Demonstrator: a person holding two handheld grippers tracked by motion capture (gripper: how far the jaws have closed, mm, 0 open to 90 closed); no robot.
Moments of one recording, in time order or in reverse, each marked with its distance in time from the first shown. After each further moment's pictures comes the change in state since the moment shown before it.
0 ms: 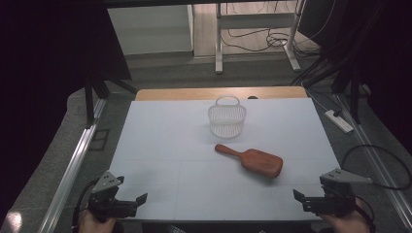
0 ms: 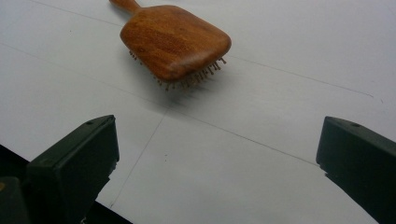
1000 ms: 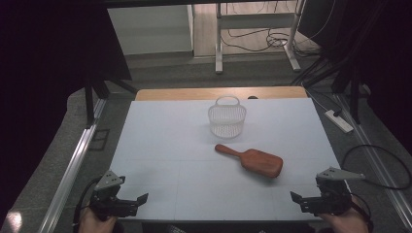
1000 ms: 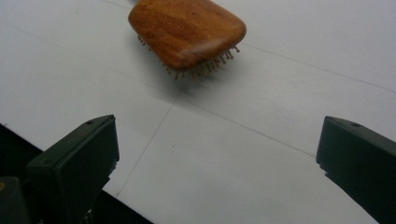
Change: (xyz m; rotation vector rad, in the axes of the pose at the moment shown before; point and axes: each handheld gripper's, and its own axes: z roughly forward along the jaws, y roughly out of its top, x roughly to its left) left arm 0.003 0.002 0.003 0.026 -0.010 0.003; right arm 0.002 0.004 0.007 0.064 0.033 -0.026
